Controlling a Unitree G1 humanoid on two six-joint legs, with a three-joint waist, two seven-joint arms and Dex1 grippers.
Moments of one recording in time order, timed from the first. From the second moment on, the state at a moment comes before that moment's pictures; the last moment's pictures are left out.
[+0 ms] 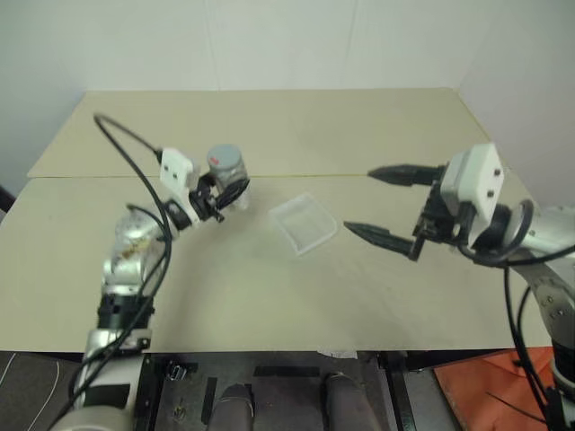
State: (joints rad) left arm -0.69 0.52 0.09 0.16 -0.43 0.30 -0.90; right arm -0.56 -0.79 -0.11 -0.55 0.65 0.63 0.78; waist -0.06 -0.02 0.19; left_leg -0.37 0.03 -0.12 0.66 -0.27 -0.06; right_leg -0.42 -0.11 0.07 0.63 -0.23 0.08
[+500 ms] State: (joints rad) left arm -0.81 0.47 -0.06 0.24 -0.46 0.32 -1.24; right arm -0.84 -0.54 0.11 -0.45 0.64 0.89 0.56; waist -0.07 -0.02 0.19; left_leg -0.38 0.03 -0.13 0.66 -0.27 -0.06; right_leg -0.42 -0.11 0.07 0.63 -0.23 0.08
